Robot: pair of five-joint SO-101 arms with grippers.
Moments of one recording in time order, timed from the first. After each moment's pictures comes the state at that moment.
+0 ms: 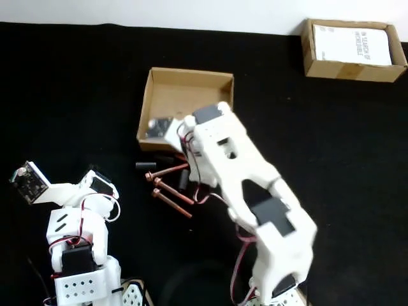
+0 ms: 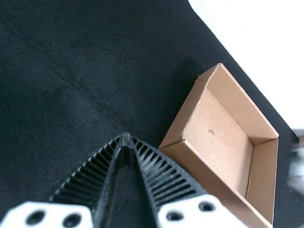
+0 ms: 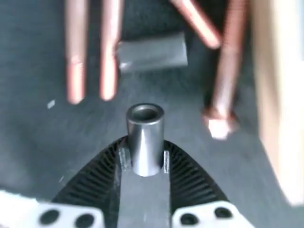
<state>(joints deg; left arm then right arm) -16.9 -103.3 96.1 40.8 37.4 -34.2 15.2 -4.5 89.4 45.2</state>
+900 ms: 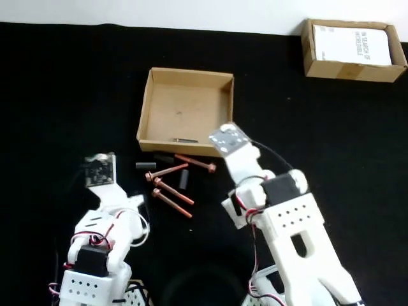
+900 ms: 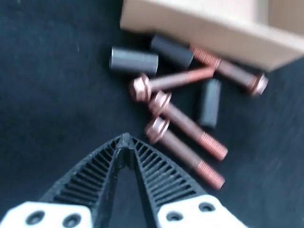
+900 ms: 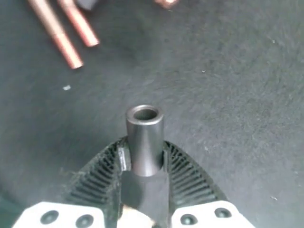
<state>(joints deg) 5.0 -103.3 95.5 60.5 18.2 -25.8 -42.9 47.2 78.4 14.4</state>
